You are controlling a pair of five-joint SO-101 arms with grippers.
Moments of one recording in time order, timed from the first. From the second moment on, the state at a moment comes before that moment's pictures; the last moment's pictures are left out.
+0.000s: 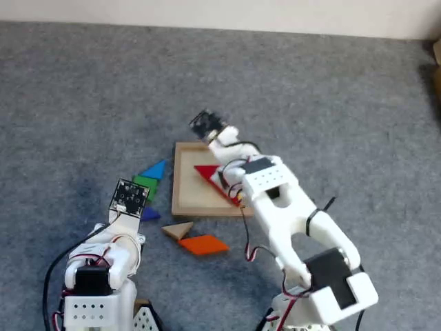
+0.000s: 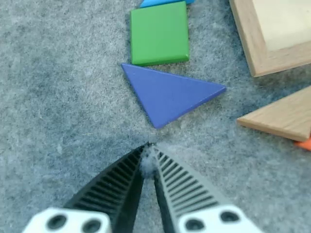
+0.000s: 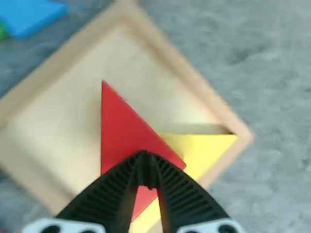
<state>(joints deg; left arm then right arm) -7.0 -104.1 96.0 76.4 -10.9 -31.0 -3.0 38.5 33.7 28.4</state>
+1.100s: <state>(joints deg) -7.0 -104.1 96.0 76.4 -10.9 -36.9 -29.1 55.3 35.6 25.3</state>
